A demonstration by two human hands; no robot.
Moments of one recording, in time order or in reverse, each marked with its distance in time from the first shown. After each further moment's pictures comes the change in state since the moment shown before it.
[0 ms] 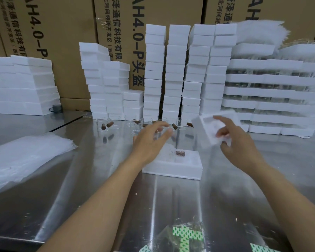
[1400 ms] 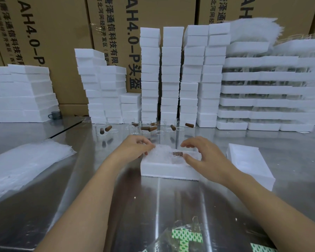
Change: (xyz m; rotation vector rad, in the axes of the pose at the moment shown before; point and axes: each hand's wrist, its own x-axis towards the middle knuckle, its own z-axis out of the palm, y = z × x) left_hand 0.010 -0.026 -0.041 -0.013 -0.199 -0.345; right_hand -0.020 -0.037 0.050 0.065 -0.223 -0.161
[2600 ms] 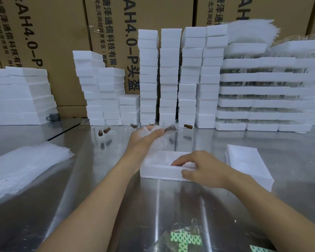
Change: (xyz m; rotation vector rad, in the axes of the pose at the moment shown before) left_hand 0.008 0.021 0.041 -0.713 0.088 0.177; right_hand -0.002 -0.023 -0.010 -0.037 -0.377 0.110
